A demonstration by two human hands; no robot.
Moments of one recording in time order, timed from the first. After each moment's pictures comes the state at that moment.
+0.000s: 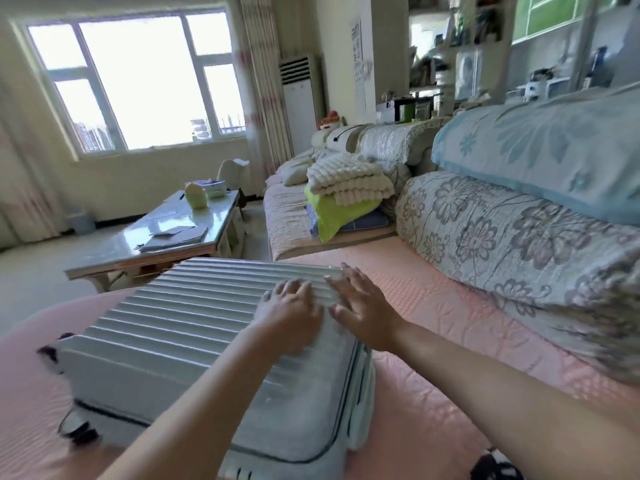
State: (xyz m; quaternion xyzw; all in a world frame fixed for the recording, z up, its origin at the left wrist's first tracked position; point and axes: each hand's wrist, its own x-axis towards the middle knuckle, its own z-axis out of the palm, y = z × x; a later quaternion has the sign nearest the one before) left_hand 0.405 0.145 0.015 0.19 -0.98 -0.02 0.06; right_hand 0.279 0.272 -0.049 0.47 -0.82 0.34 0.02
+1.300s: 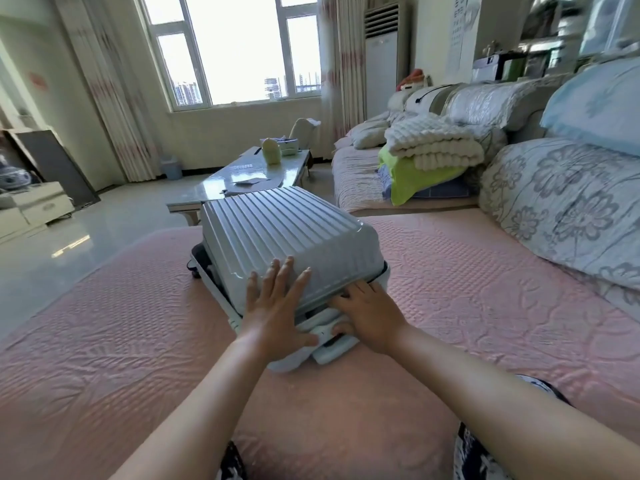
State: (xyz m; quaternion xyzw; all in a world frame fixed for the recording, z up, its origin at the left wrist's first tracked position) left_hand 0.562 0.059 -0.072 0.27 -0.95 0.11 0.09; right_hand 0.385 0.183 -0.115 0.61 -0.77 0.12 0.13
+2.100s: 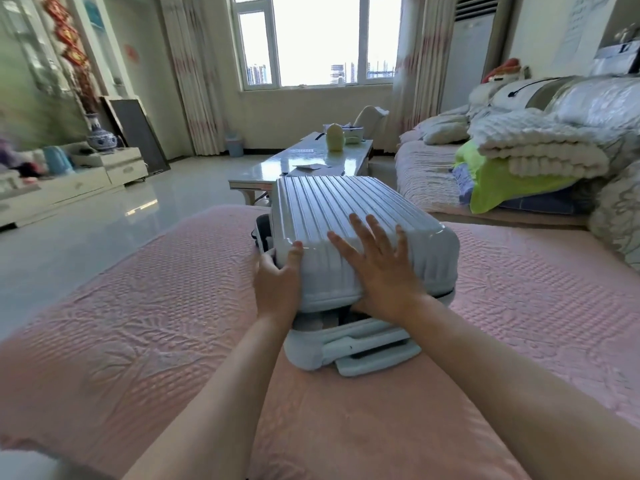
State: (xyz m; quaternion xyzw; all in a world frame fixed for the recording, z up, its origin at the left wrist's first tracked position) left_hand 0.572 -0.034 -0.057 0.46 -0.61 -0.45 0.46; right_hand 0.413 0.060 -0.055 0.63 -0.74 0.07 0.22
